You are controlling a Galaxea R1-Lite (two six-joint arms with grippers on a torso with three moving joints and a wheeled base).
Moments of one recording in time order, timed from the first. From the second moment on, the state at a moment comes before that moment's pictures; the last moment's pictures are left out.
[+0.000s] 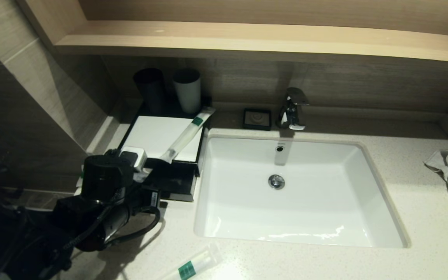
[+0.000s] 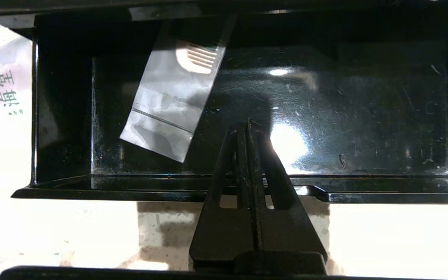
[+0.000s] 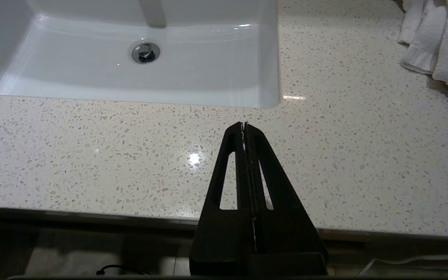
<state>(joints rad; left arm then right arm) -0.47 1.72 -0.57 -0.73 0.37 -0.04 0.00 0.00 0.00 0.00 0.00 -0.01</state>
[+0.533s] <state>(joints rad) -0.47 1.69 -0.57 -0.65 0.36 -0.04 0.00 0.00 0.00 0.00 0.00 -0.01</state>
